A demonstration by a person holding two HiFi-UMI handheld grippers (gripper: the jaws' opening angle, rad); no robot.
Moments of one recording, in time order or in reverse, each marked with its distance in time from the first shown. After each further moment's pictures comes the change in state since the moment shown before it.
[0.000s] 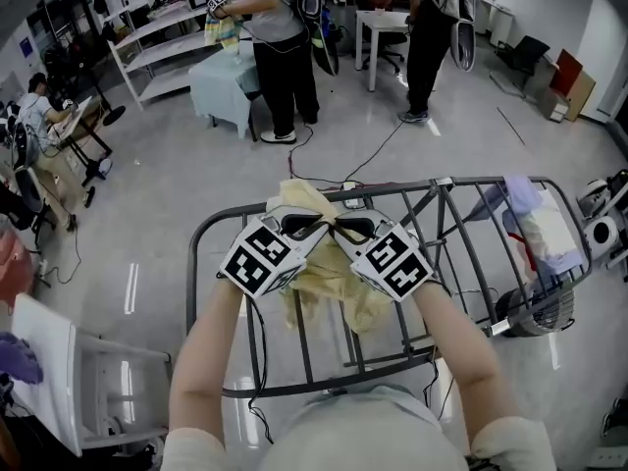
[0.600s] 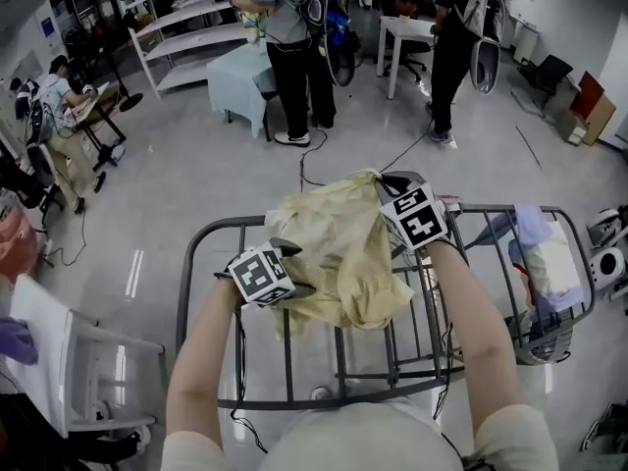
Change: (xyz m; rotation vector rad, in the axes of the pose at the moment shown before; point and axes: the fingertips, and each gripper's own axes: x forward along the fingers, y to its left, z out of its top) left arm 0.045 -0.015 -0.125 -0.033 0.400 -0.247; right arm 0.017 -0.185 -0.033 -0.004 0.110 -0.261
